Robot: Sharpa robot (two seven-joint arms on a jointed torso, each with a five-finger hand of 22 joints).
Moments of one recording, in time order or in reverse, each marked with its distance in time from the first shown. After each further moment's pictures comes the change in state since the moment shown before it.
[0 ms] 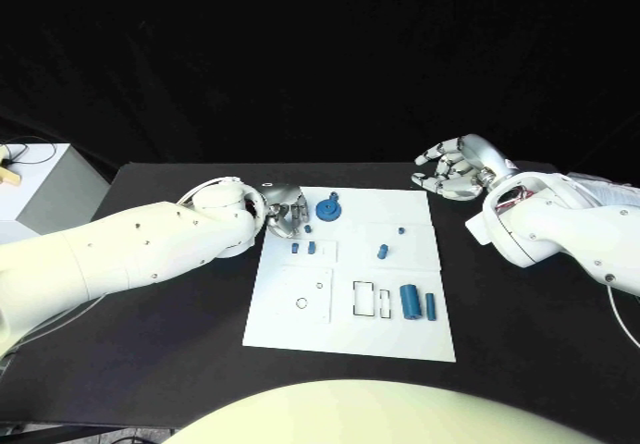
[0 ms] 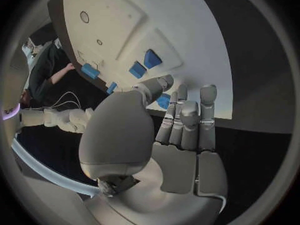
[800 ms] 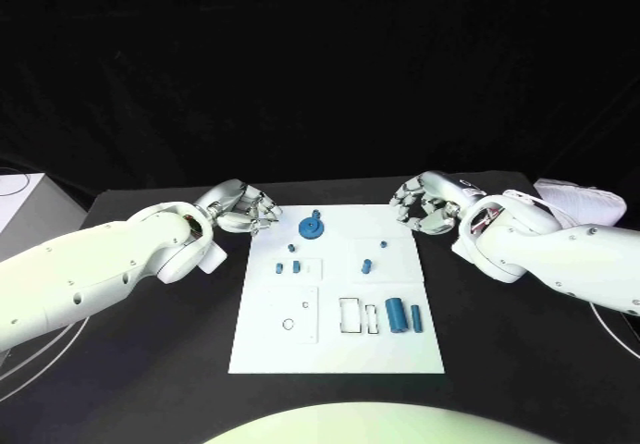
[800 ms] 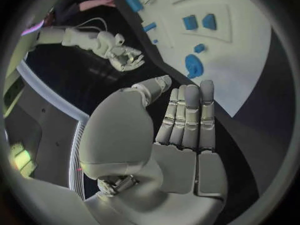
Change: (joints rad) left arm 0.001 -0.150 0.024 0.063 0.754 -0.127 0.297; left_hand -0.013 0.005 -0.033 0.042 0.000 0.052 0.063 0.073 0.003 -0.027 0.014 0.075 -0.007 -0.218 0.014 -0.182 -0.361 0.000 -0.103 0.017 -0.142 -0.121; right arm -0.042 0.005 -0.007 -0.064 -0.291 0.156 0.048; right_hand 0.085 -0.061 0.143 -0.114 -0.110 0.081 -0.008 0.019 0.014 -0.025 0.001 -0.602 -0.583 0.000 0.000 -0.058 -0.027 0.022 -0.008 0.002 -0.082 0.001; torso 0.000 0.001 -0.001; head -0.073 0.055
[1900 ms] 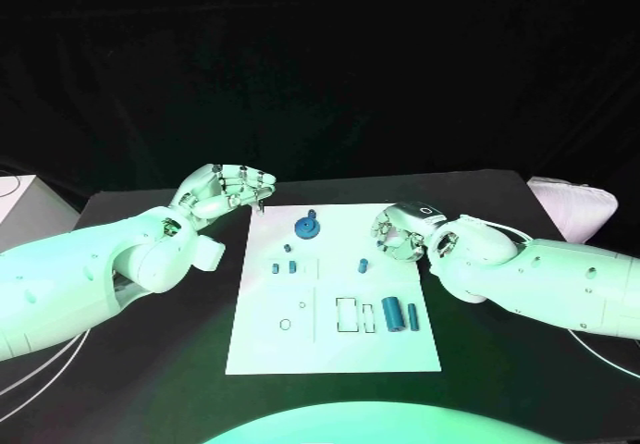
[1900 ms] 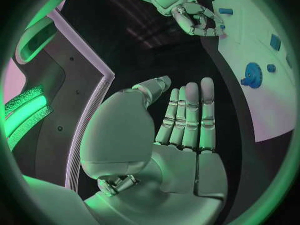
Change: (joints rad) left arm -0.004 -0.078 0.000 0.122 0.460 0.037 0.303; left_hand 0.009 0.019 -0.042 0.014 0.000 -0.013 0.002 0.028 0.000 -0.030 0.007 -0.035 -0.050 -0.069 0.009 -0.097 -0.050 0.000 -0.025 0.011 -0.113 -0.072; right arm -0.089 0.095 -0.003 -0.032 -0.261 0.053 -0.127; right_hand -0.027 0.011 0.034 -0.026 -0.034 0.037 0.010 -0.012 0.005 0.019 0.007 -0.076 -0.120 0.000 0.007 0.009 -0.006 0.000 0.021 0.004 0.034 0.000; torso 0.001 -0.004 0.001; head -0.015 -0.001
